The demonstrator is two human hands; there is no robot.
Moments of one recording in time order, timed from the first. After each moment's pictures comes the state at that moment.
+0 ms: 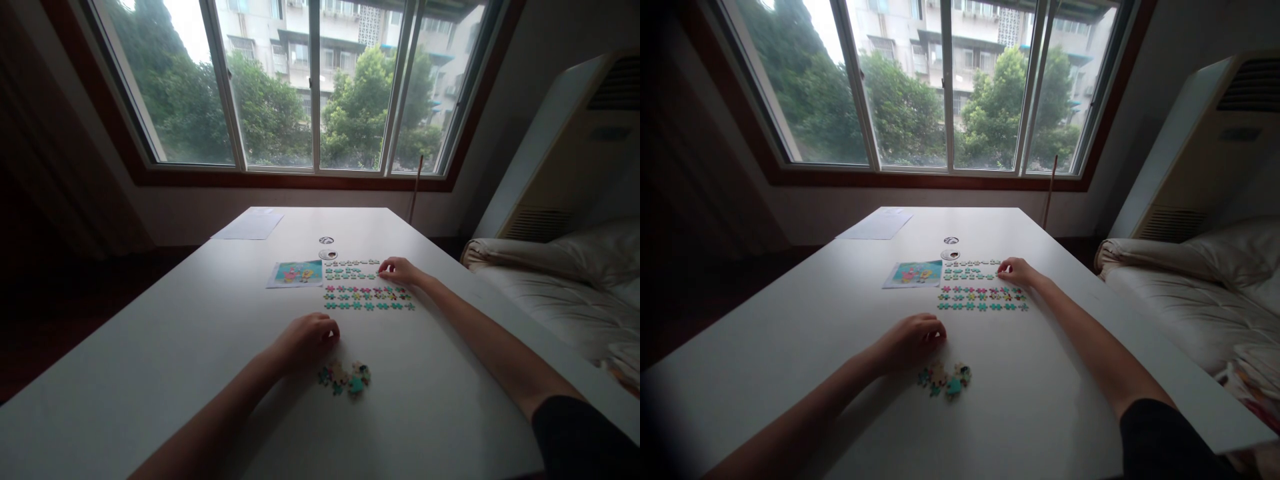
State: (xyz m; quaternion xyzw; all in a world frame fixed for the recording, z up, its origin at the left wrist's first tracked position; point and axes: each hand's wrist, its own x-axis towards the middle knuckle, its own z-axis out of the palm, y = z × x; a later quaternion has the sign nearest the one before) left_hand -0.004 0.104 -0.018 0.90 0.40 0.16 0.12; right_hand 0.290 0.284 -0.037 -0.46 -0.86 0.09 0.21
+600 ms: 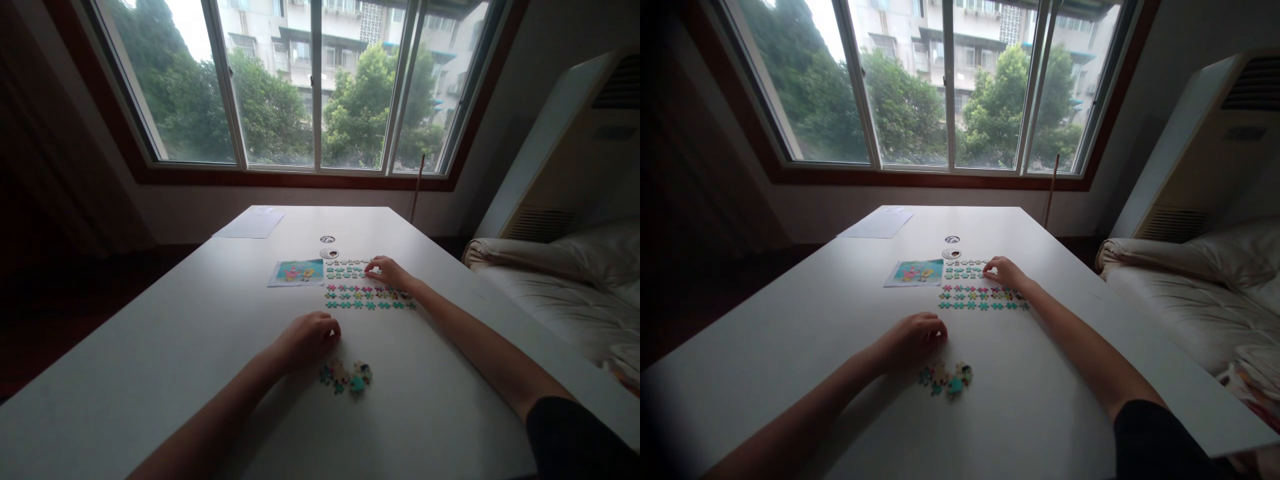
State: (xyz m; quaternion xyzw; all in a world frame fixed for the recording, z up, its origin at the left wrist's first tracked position) left_hand -0.003 0.101 -0.010 0.90 0.40 0.16 0.12; right_hand 0.254 0.276 -0.033 -0.38 -0.89 0.05 0.24
